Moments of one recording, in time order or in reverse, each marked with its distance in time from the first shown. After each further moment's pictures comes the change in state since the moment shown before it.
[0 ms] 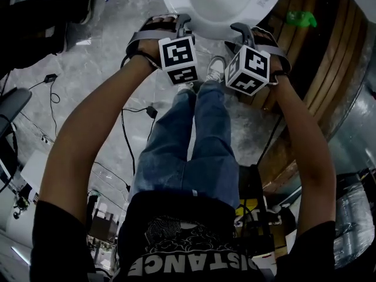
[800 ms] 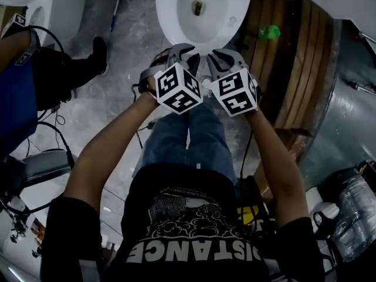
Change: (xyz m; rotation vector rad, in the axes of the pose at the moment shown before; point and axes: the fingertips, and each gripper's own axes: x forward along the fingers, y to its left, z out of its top) left arm -0.175 0.027 0.082 -0.436 -0.327 0.061; right arm -0.171 -0.025 0.067 0.619 -0.286 -0.169
